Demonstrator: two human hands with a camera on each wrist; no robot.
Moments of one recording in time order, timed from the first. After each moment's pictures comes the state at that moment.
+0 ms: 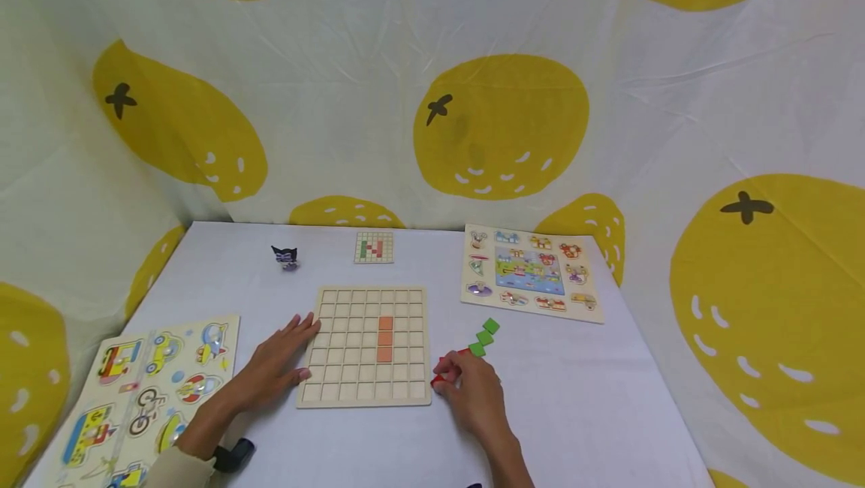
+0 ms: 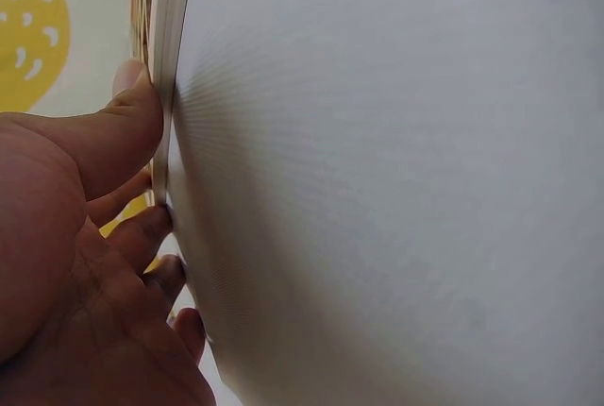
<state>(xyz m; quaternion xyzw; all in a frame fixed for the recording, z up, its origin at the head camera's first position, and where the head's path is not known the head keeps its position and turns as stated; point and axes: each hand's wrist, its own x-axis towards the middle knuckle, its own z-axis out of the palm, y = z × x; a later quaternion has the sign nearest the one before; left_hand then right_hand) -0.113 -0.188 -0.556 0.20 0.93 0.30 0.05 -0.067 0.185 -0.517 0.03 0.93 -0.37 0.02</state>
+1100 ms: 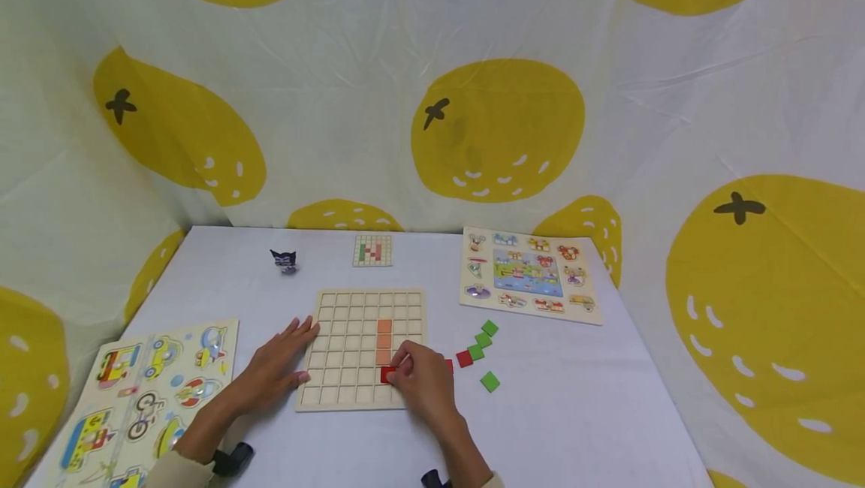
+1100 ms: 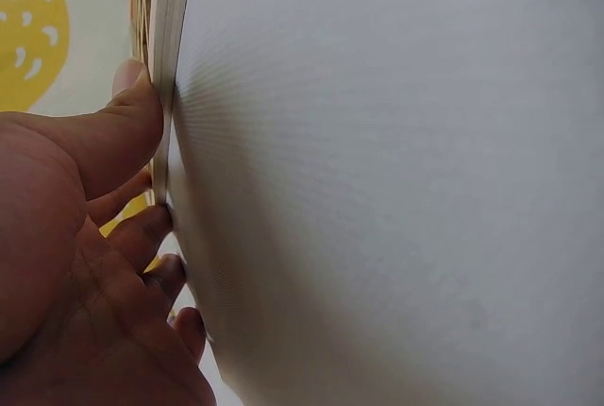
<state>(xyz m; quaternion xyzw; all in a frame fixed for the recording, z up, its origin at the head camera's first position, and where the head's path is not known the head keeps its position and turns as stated) -0.113 -0.186 -0.554 0.19 0.93 0.30 0.07 -0.089 0.119 -0.527 0.01 0.92 -0.39 0.05</state>
